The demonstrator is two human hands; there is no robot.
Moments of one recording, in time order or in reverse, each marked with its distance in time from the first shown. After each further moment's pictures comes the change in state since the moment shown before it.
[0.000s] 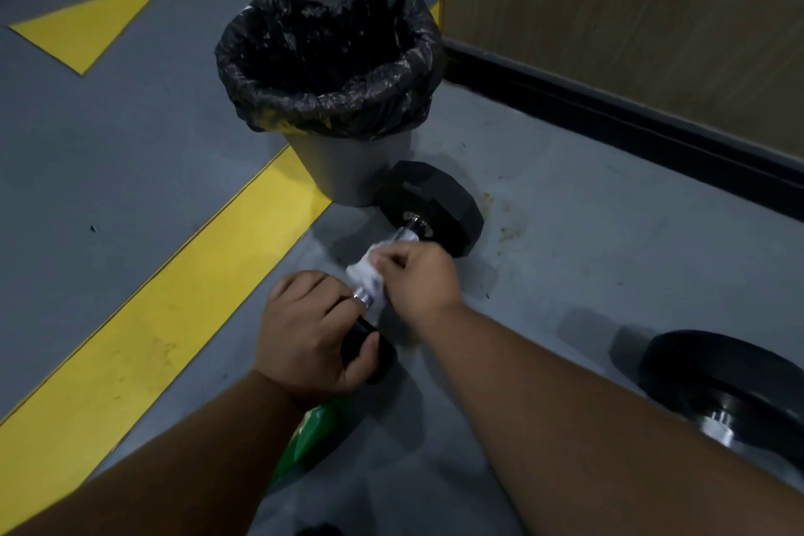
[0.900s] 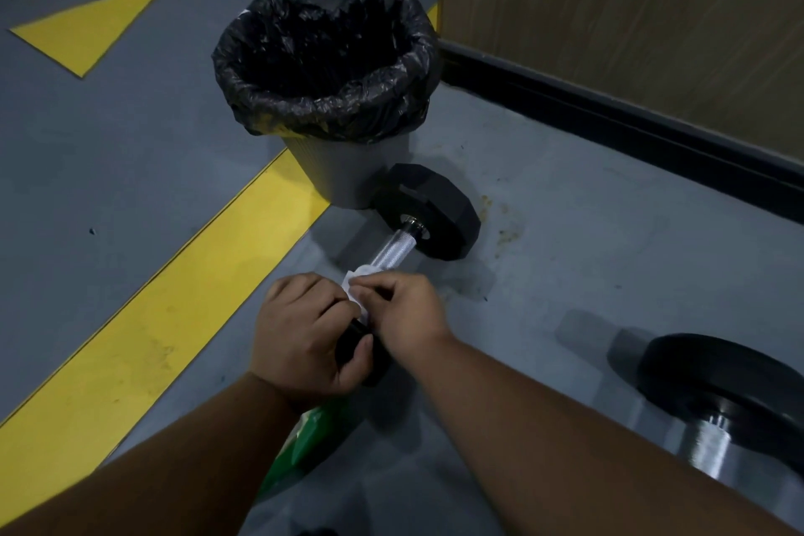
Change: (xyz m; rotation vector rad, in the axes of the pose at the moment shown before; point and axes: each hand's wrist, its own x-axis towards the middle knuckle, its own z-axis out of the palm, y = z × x) left_hand -0.002 -0.002 -0.001 -0.019 -0.042 -0.039; right_hand -0.031 0.005 0.018 0.246 -0.126 0.080
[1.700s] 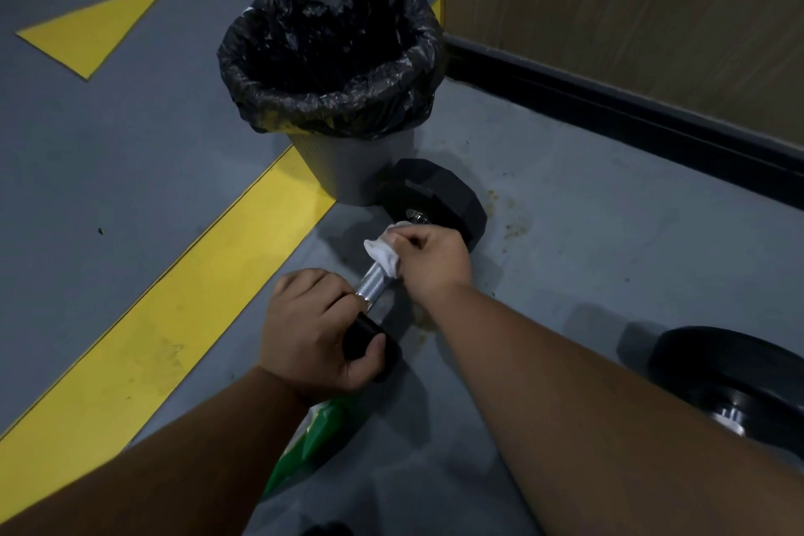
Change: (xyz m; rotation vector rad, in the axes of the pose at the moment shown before) left_hand 0.000 -0.003 -0.001 0.009 -0.022 -0.019; right_hand 0.037 -0.024 -0.025 0.075 0.231 0.014
